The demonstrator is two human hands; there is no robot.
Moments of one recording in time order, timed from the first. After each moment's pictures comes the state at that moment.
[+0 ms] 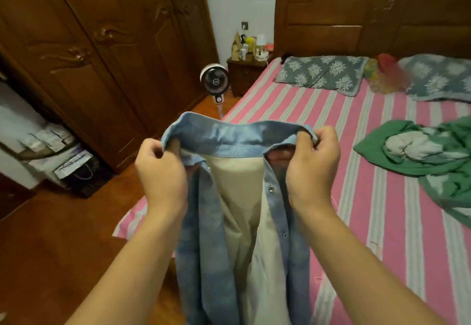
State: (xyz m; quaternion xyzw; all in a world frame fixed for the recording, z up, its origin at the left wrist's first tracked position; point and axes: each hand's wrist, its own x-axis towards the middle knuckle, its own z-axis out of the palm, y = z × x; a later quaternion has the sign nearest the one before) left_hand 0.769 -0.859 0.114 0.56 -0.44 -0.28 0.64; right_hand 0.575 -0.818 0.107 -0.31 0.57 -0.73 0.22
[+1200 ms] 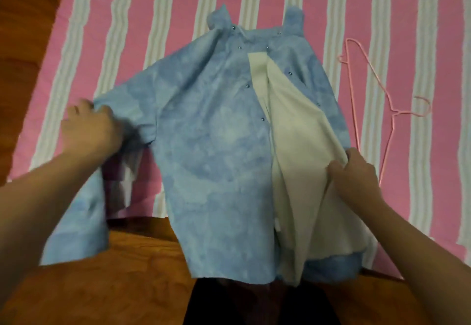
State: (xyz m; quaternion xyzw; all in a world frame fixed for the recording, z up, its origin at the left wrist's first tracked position) left_hand 0.937 -1.157 -0.346 0.64 -0.76 -0.03 -0.15; right_hand 0.560 -0.833 -0.353 -0.22 0.91 -0.13 0.32
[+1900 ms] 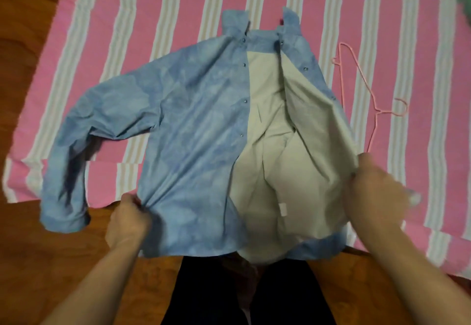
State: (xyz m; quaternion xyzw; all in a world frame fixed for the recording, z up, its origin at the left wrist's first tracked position) left_hand 1.001 -0.958 -0.354 0.78 -0.54 -0.29 -0.17; right_hand 0.611 -0.803 -0.260 -0.33 0.94 0.10 0.07
